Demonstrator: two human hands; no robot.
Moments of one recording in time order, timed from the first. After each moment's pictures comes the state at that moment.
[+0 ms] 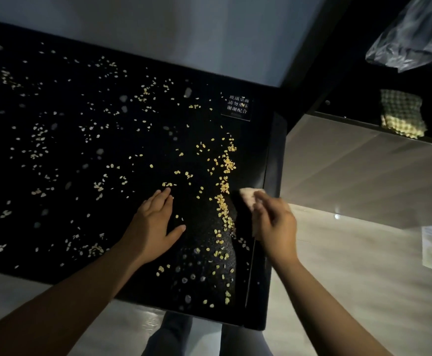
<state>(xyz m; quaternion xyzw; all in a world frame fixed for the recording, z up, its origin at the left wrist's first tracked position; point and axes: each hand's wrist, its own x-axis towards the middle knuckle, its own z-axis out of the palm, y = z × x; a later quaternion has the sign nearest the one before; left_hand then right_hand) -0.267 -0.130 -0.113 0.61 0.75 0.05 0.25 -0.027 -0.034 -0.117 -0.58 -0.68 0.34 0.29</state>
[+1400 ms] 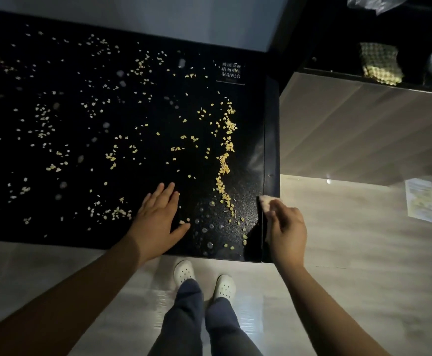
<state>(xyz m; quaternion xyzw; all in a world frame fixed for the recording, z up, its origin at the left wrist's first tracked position) -0.270 -0.212 -0.116 0.66 0.71 -0.02 0.26 -0.003 -0.162 -0.126 -0.70 -0.60 0.28 0.26</state>
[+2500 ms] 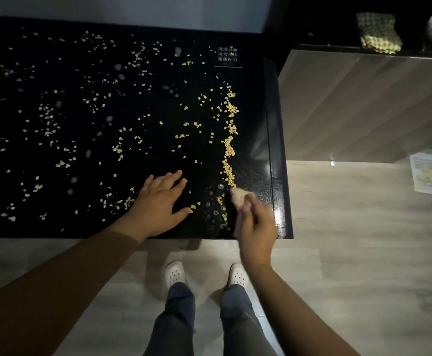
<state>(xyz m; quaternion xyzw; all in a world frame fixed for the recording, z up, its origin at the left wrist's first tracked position) -0.302 -0.207 -0.117 0.73 0.64 -0.06 0.22 -0.084 -0.228 -0.125 -0.70 -0.53 0.30 0.37</state>
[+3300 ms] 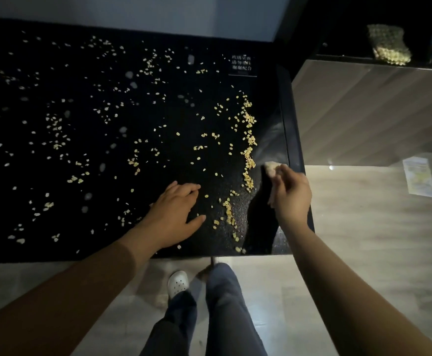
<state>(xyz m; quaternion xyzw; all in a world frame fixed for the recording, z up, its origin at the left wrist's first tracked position) -0.329 -0.192 -0.113 0.74 0.61 0.03 0.28 -0.084 -0.125 -0.131 -0.73 -0.56 0.25 0.30</state>
